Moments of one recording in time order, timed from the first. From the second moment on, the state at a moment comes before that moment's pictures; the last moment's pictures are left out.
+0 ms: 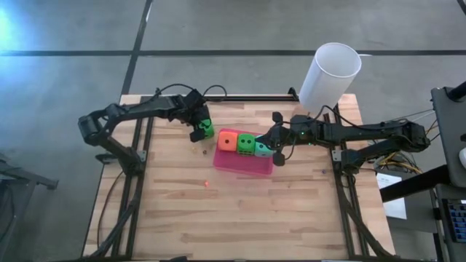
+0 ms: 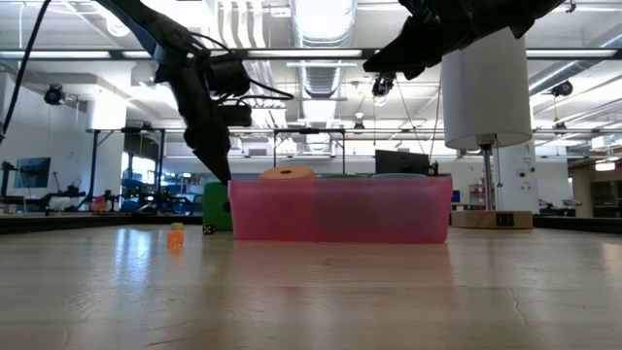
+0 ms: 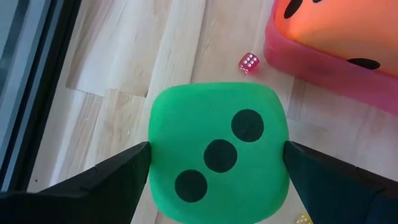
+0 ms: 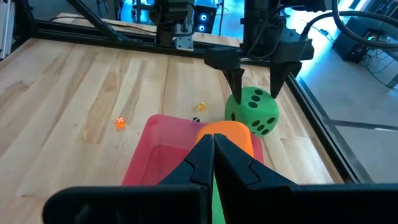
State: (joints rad) left arm 0.59 1.56 0.97 -0.58 0.05 0.37; right arm -0.12 1.19 0.78 0.03 -0.02 -0.15
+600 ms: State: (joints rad) left arm 0.59 1.56 0.93 -0.51 0.03 0.35; right arm -0.12 1.19 0.78 0.03 -0.02 -0.15
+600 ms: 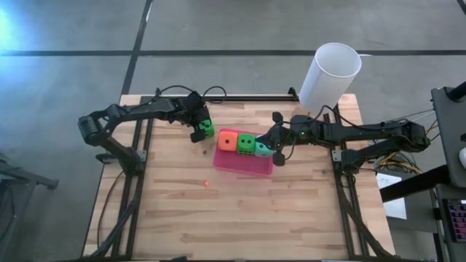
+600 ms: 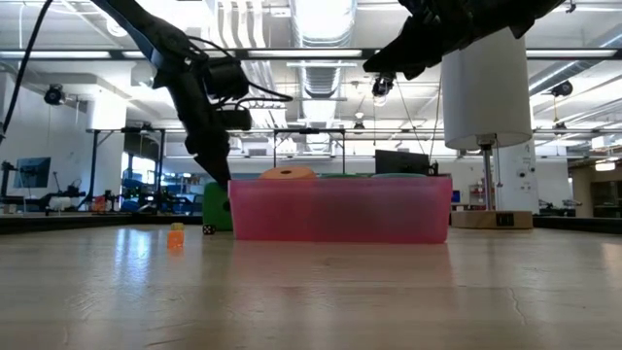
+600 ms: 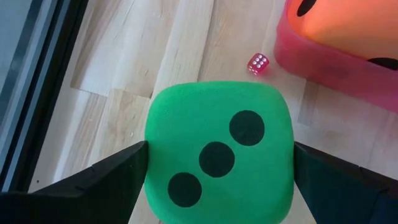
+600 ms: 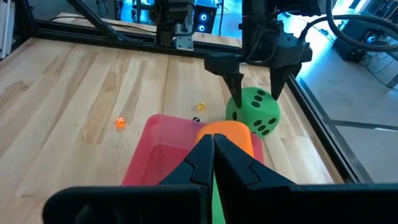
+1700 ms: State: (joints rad) left arm 0.57 1.56 0.90 -0.46 0.02 0.26; right arm -0.12 1.19 0.78 0.03 -0.02 -0.15
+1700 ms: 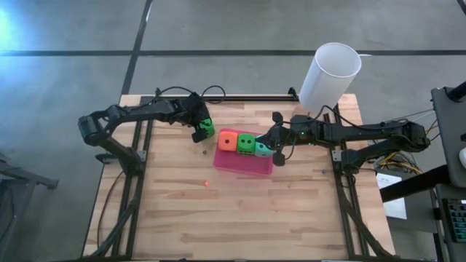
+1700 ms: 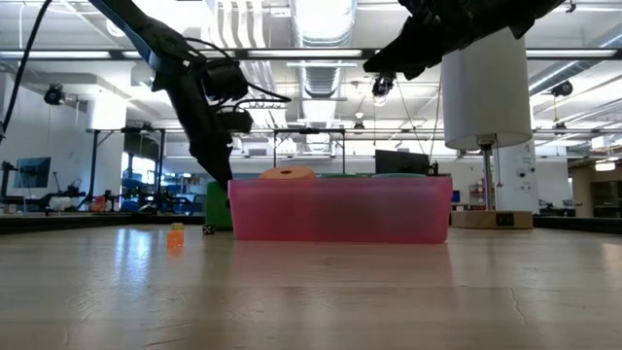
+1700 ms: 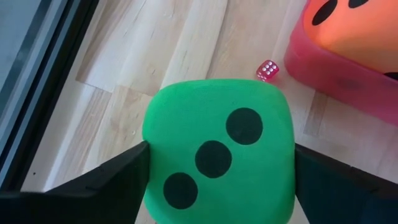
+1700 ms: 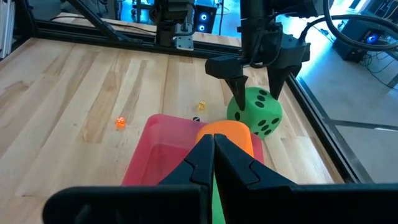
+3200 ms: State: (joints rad) left arm 0.54 1.41 0.93 -0.51 -0.03 0.20; right arm -0.12 1.19 0.78 0.02 -0.02 -0.15
